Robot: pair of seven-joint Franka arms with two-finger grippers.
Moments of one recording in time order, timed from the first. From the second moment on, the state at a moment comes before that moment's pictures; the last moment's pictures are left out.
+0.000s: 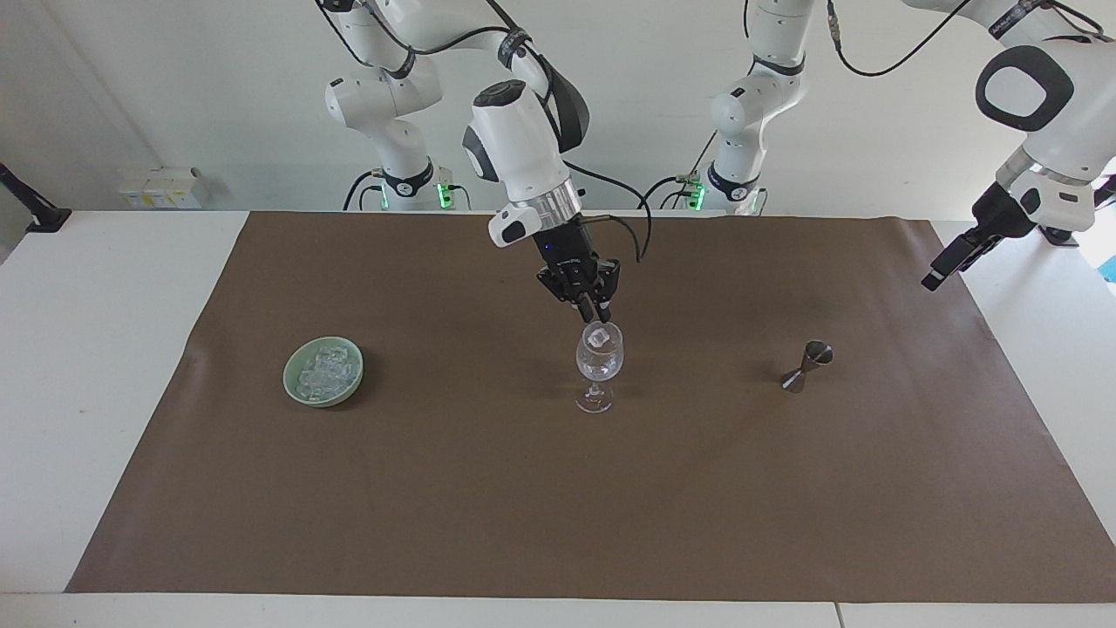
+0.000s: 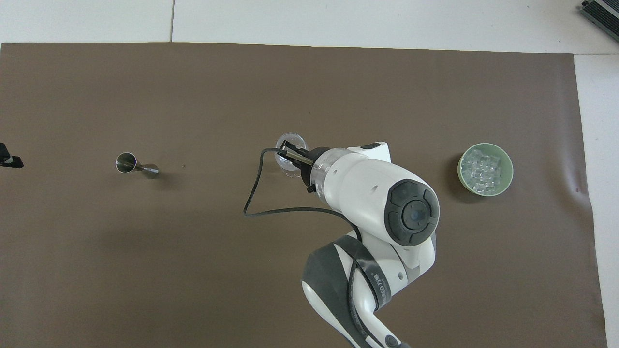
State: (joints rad) left arm 0.50 -0.07 -0.25 -1.85 -0.15 1.82 -0.16; right arm 0.49 0.16 0.11 -1.91 0.17 2.60 0.94
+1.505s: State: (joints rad) left arm 0.03 -0.10 -0.05 -1.67 -0.02 1.63 -0.05; right arm 0.10 -0.15 0.08 -1.87 -0.01 1.84 0.26
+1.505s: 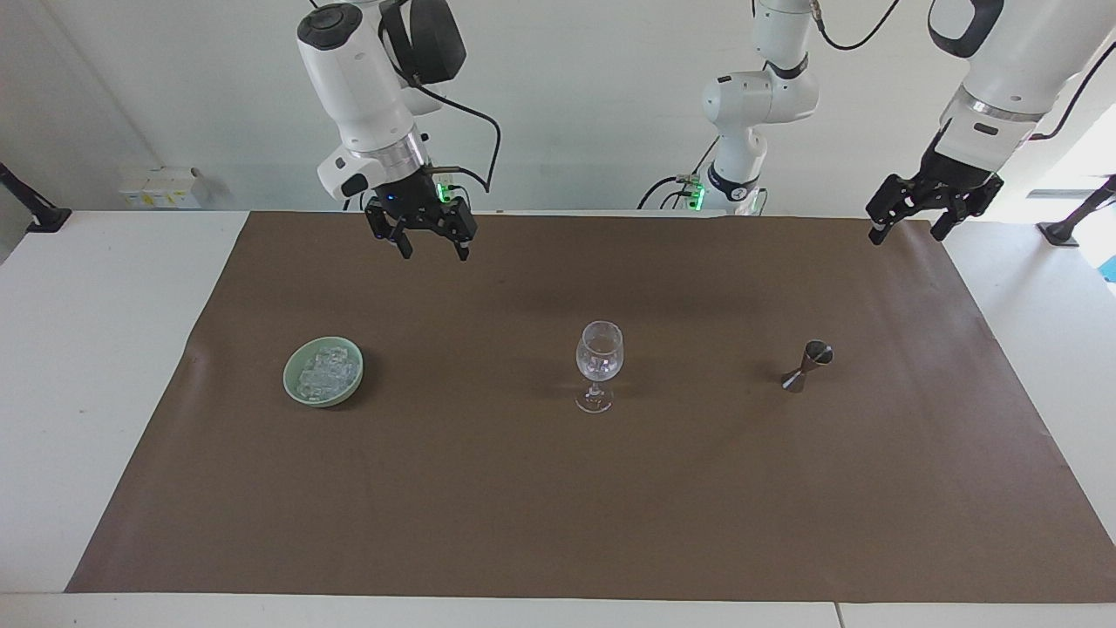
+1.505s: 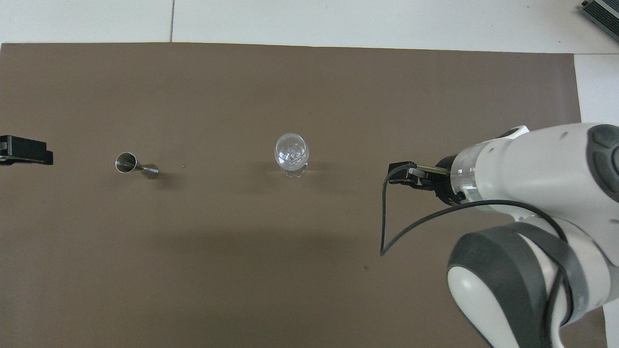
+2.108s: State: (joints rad) left arm 0.03 -0.10 -0.06 -1.67 -0.02 1.60 -0.05; right arm 0.06 0.00 0.08 -1.45 -0.08 1.50 0.24
